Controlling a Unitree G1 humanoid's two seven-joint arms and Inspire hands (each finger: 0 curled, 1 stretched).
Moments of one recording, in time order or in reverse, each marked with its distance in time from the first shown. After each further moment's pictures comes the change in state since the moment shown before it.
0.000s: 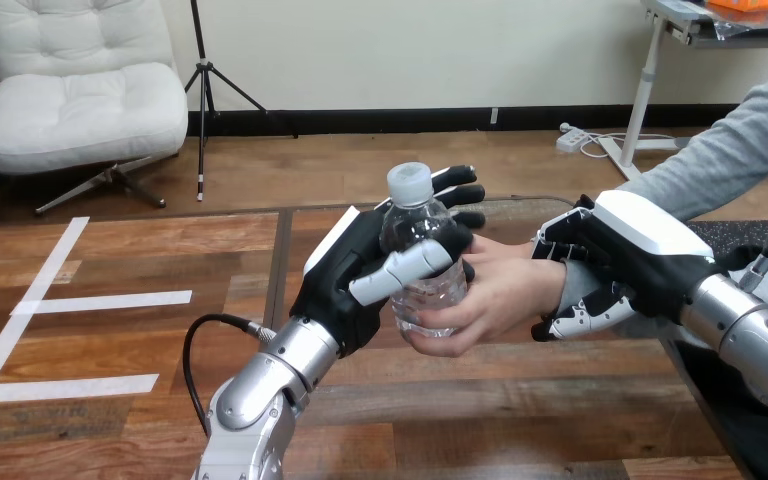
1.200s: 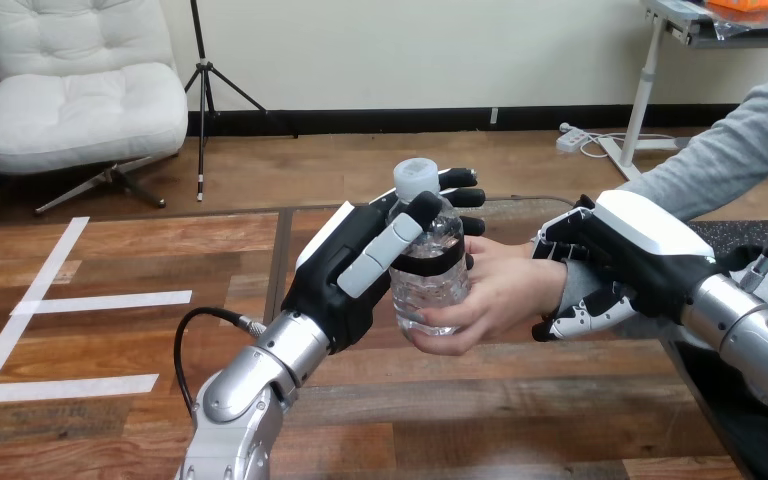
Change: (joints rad) left arm 0.014 0.037 0.000 -0.076 -0.023 0.085 -0.034; right arm 0.001 -0.002 0.000 0.000 -0.002 -0.003 -0.003
